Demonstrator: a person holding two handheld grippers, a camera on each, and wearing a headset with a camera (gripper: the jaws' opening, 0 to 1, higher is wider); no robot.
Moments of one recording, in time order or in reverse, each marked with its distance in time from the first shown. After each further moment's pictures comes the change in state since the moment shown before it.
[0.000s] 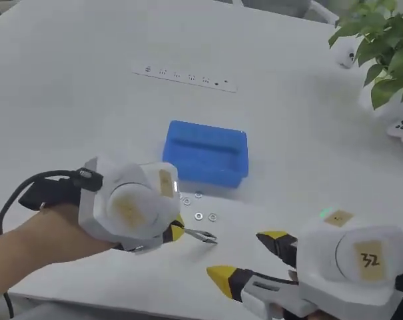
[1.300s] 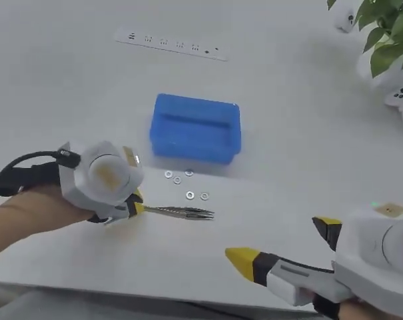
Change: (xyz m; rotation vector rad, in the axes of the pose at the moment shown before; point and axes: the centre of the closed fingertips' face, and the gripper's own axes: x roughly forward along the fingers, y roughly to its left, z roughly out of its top) left arm 0.049 0.041 -0.092 -0.206 0.149 0.002; right arm -0.021 -0.063 -0.024 0.203 -0.002 -0.195
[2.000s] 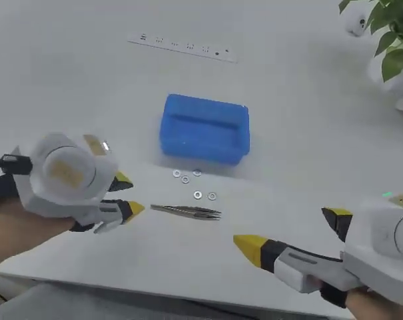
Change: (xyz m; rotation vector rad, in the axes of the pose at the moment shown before) left arm -0.049 -0.003 0.008 -0.147 -0.122 0.126; right arm 0.000 -0.003 0.012 -0.023 -0.029 -0.014
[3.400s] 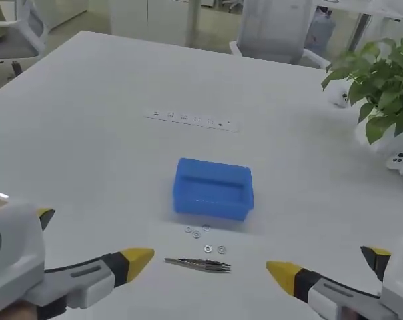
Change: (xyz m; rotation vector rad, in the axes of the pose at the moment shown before) left arm -0.131 0.013 0.015 -0.547 -0.375 0.413; right arm -0.037 -0.020 0.029 0.031 -0.171 -0.118
